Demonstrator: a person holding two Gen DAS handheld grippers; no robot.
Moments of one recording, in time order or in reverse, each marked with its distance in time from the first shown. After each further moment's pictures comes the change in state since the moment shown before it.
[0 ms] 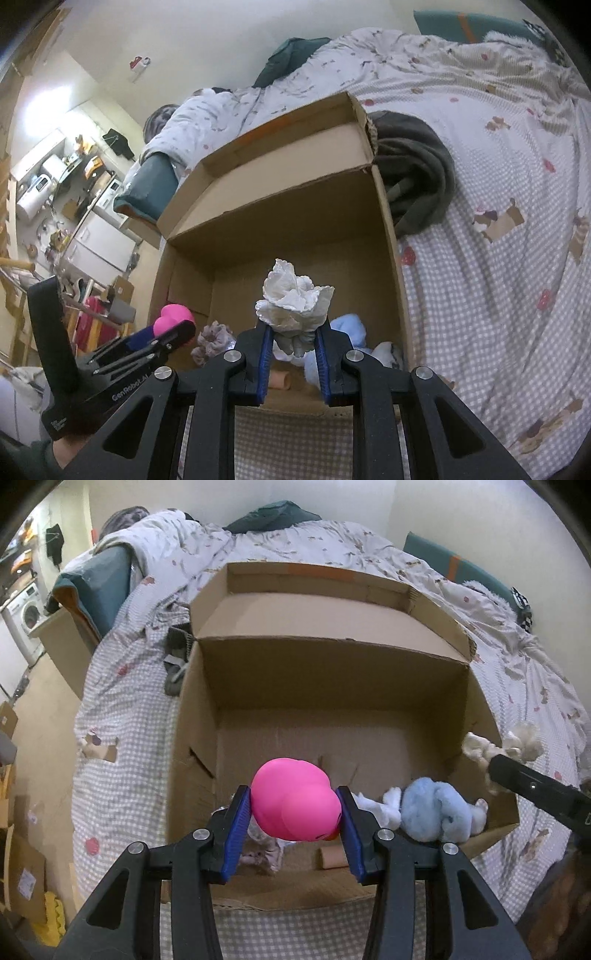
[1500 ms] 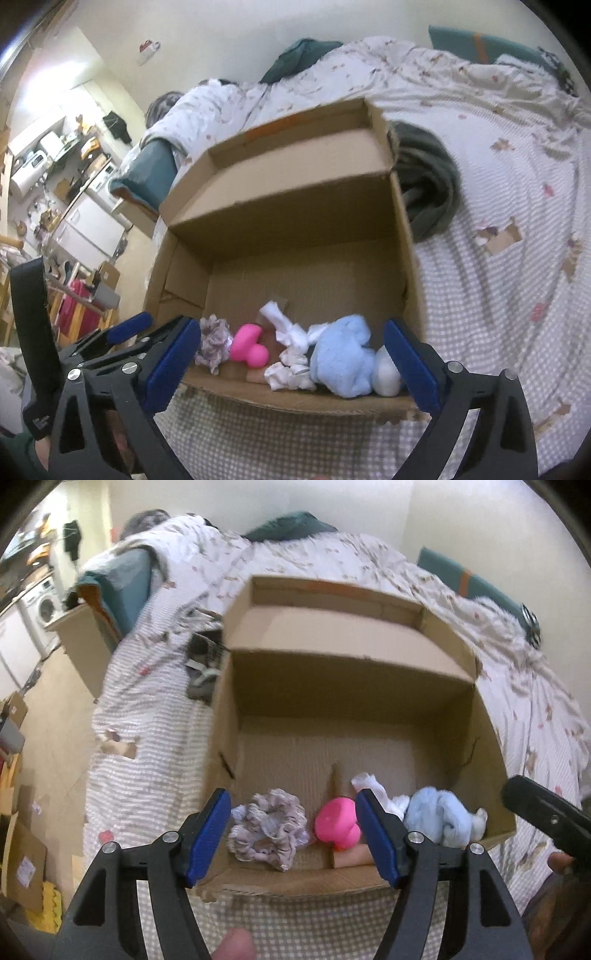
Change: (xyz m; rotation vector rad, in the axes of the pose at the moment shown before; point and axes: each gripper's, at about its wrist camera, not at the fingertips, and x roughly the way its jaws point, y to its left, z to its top) left arm -0.026 0.017 -0.001 -0.062 -0.060 0.045; right arm -0.001 0.025 -0.002 -0.079 -0.018 -0.070
